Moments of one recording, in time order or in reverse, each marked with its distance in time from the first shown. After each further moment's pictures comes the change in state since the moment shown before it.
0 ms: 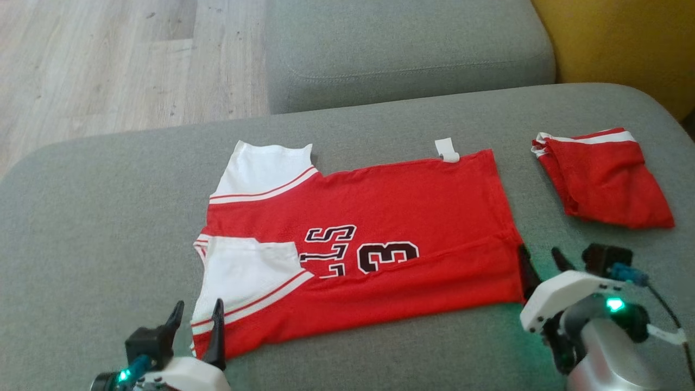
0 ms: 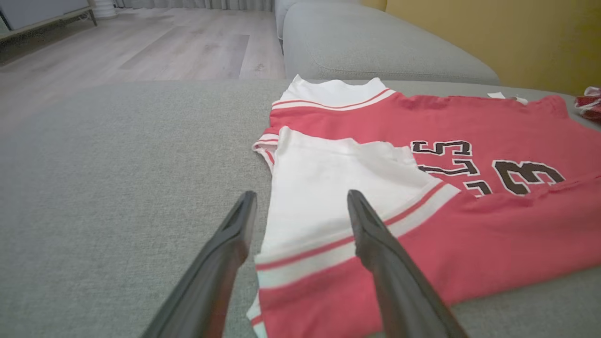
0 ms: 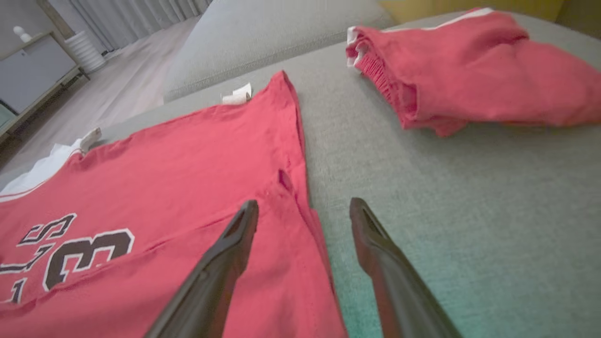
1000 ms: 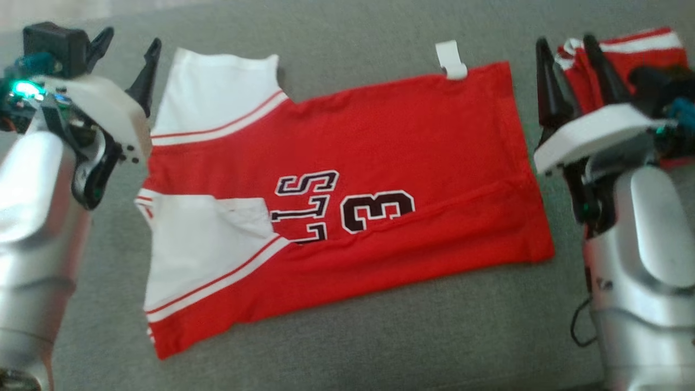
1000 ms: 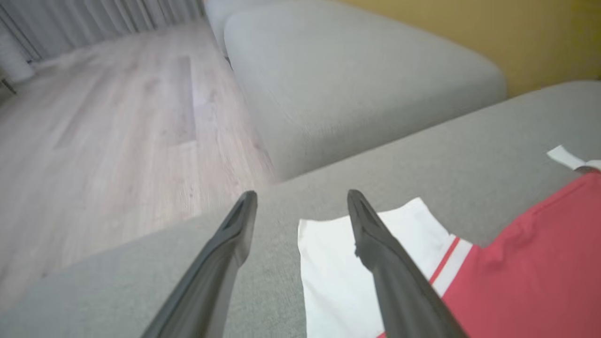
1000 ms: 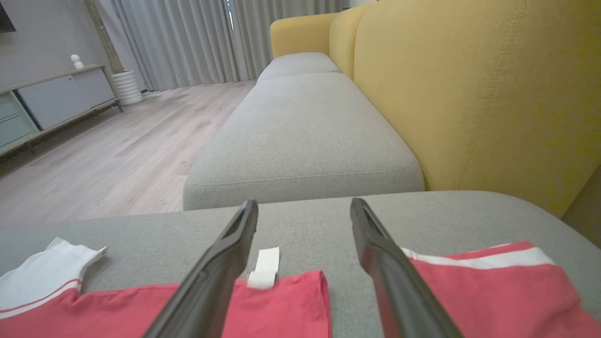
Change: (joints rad) left arm -0.834 0.178 -0.084 0.216 -0.035 -0.230 0.301; right arm -0.231 0.001 0.005 -0.560 -0.107 0.000 0.141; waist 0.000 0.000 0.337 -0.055
